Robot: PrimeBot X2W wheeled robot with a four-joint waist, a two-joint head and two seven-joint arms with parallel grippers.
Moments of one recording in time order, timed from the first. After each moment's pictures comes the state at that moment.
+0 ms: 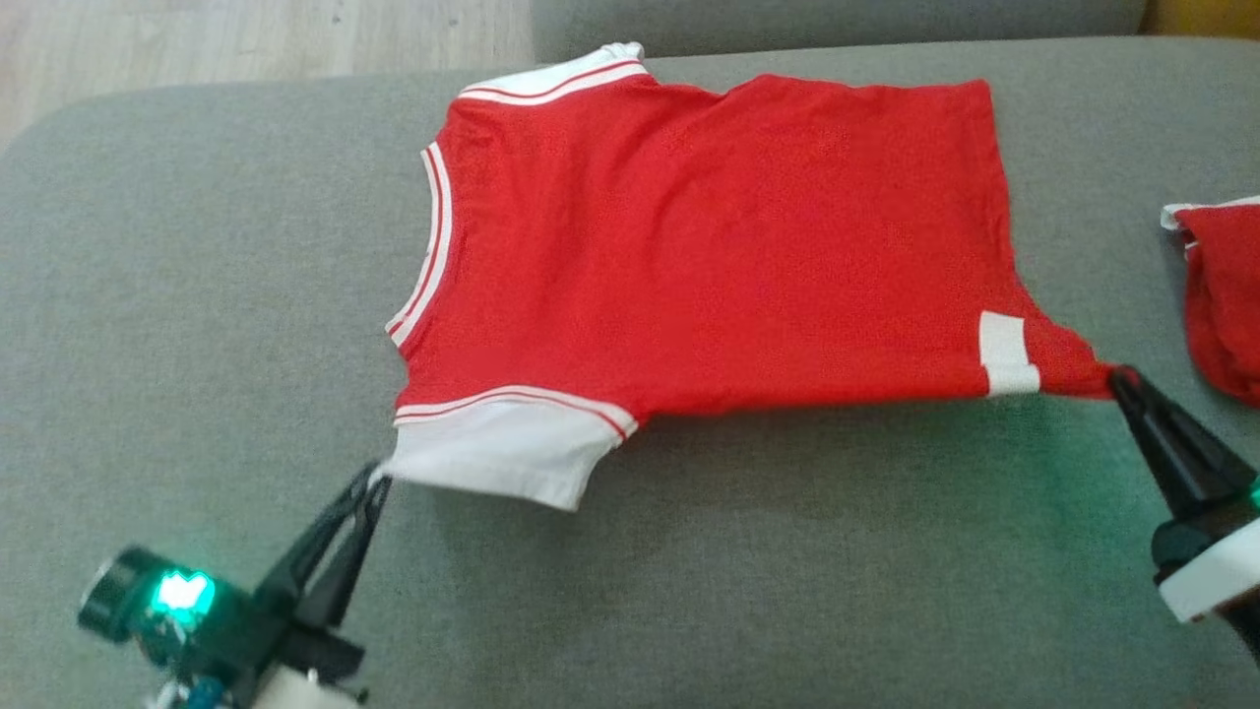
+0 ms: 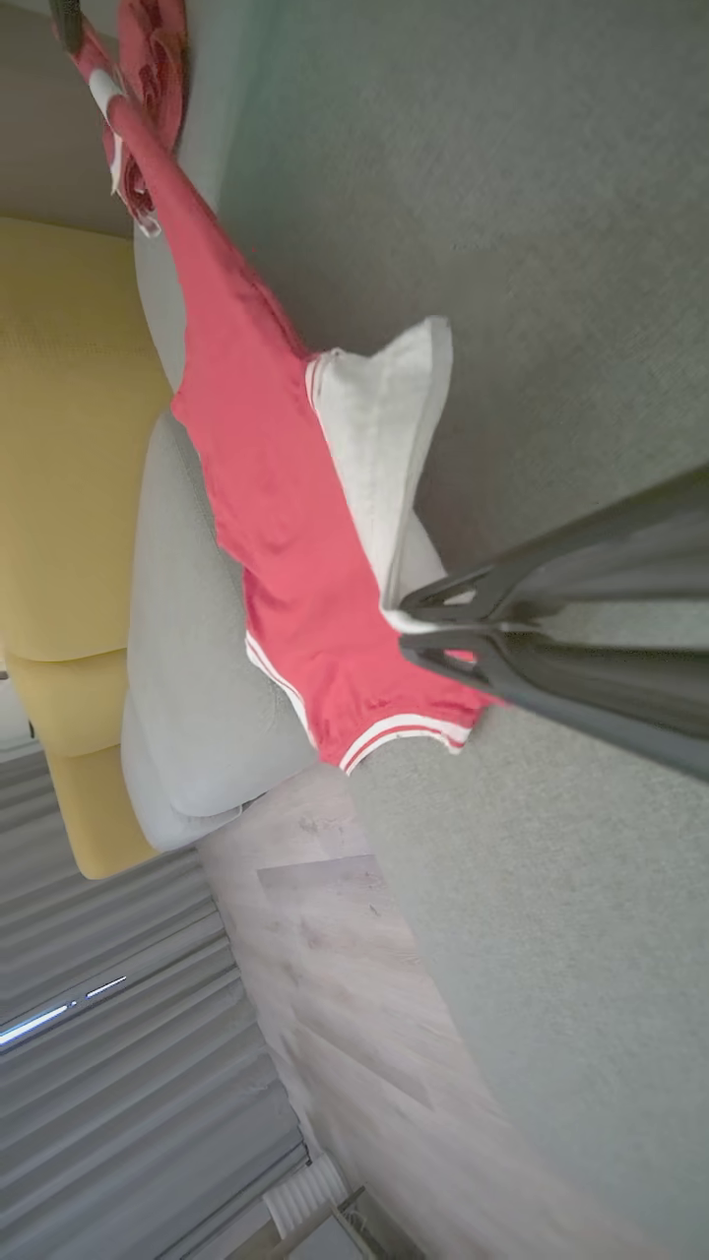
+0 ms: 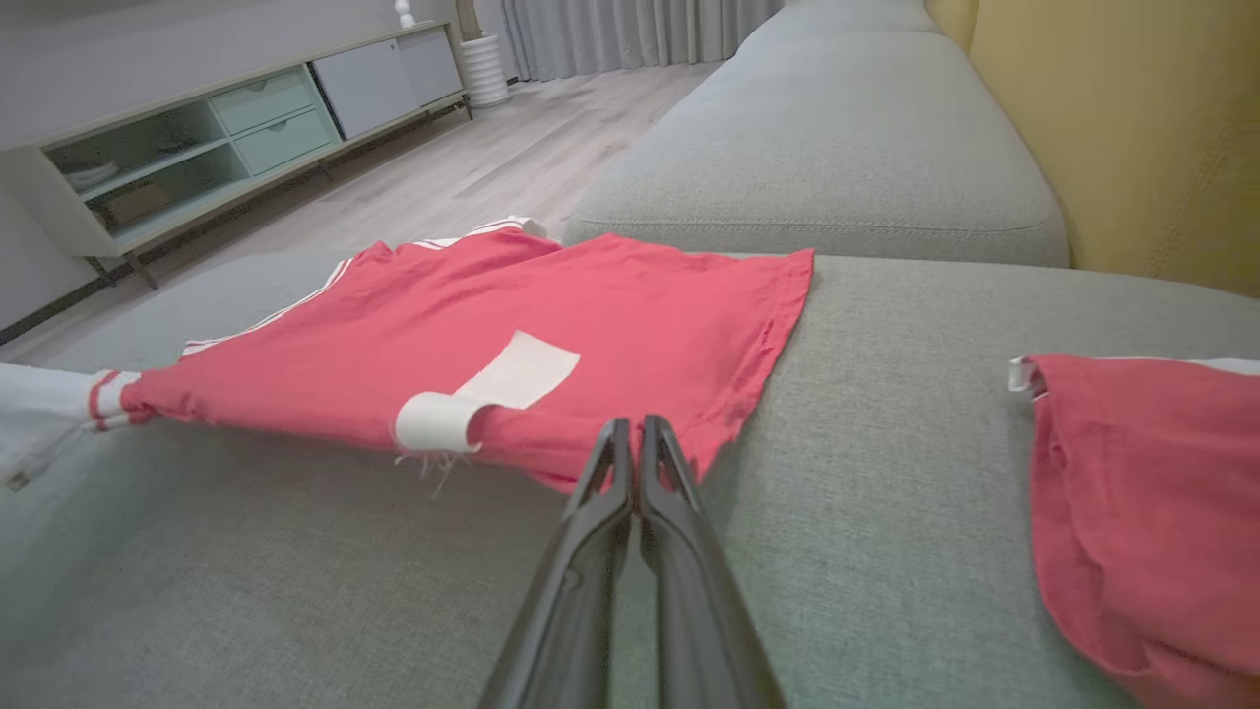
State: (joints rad) left arm 0.01 0.57 -0.48 -0.08 -0.25 0.05 -0.19; right arm -0.12 -0.80 0.53 0.16 0.84 0.12 -0.26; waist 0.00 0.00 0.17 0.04
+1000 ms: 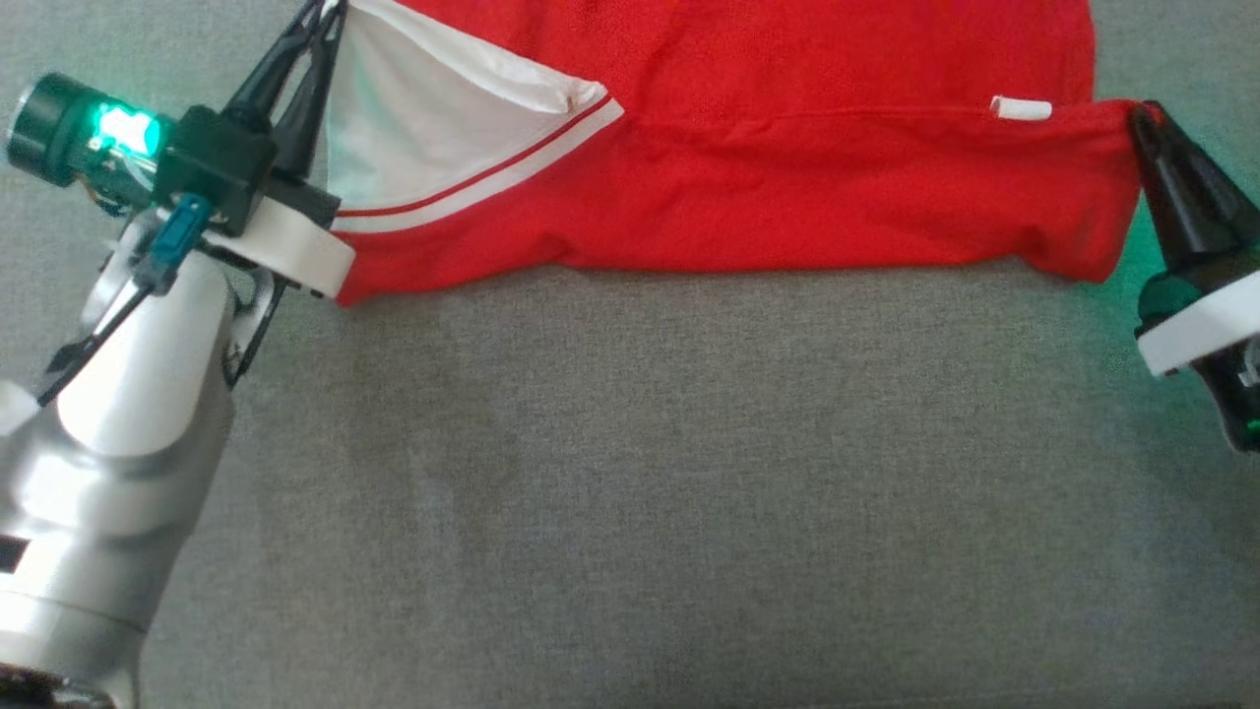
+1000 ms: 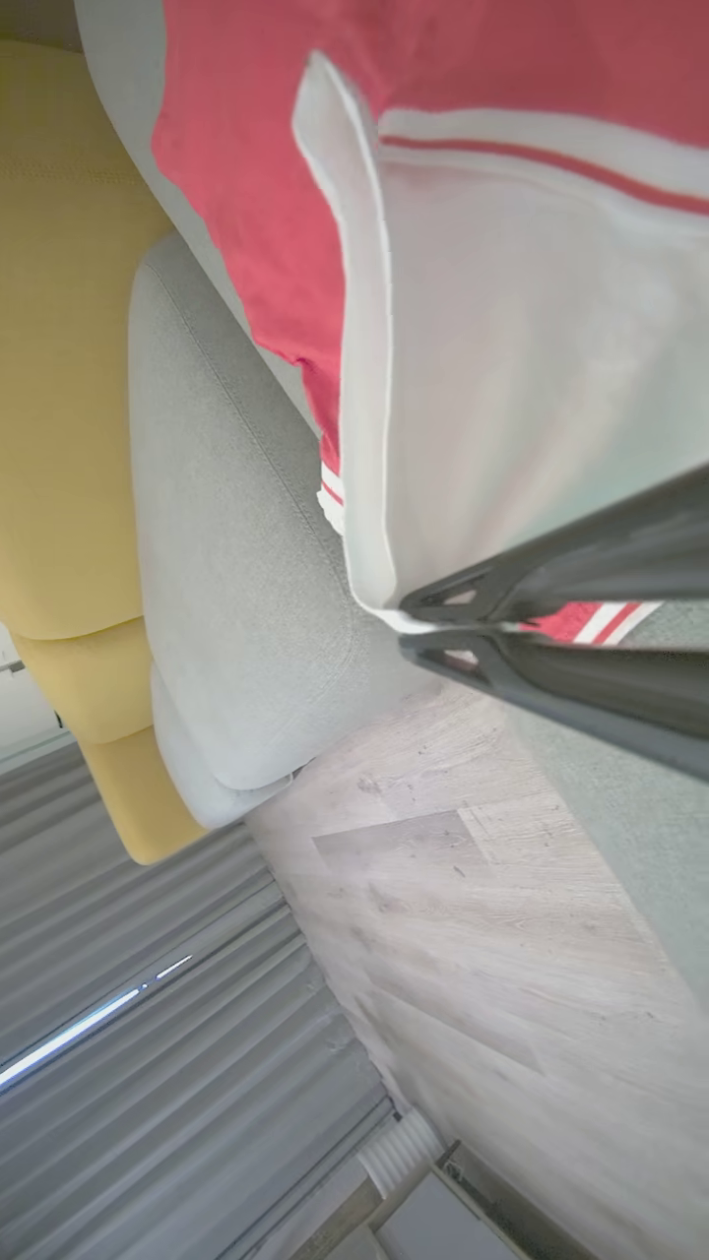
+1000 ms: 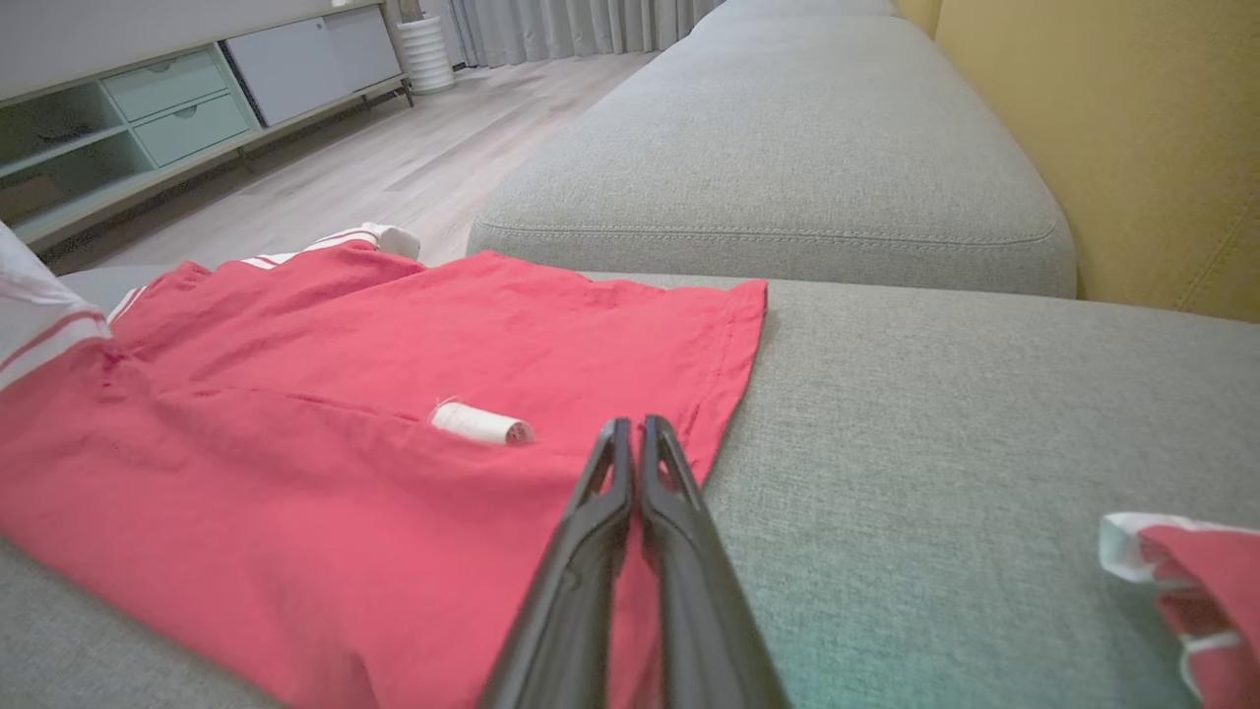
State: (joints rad) left arm -0.85 0.38 -0.52 0.53 -0.16 -0.06 -0.22; right arm -0.59 -0.69 0.60 0.39 0.79 0.12 -0.26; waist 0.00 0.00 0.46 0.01
